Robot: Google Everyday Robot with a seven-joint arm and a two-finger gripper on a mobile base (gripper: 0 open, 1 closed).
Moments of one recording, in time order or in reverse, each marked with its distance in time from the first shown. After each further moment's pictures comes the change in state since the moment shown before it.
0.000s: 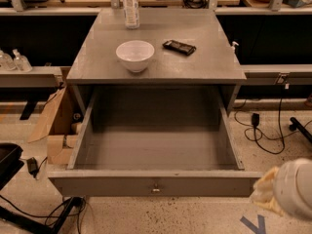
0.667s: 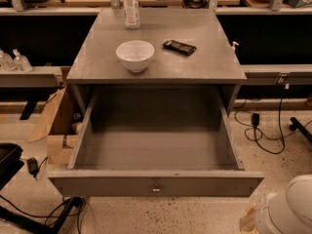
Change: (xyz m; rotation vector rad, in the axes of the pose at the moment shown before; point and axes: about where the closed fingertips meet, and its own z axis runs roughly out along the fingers) arm 0.044 0.062 0.115 -0.192 0.036 -0.025
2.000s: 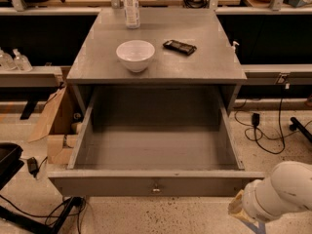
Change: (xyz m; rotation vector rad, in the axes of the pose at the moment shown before) arm -0.007 -0.048 0.067 -0.037 -0.083 -0.005
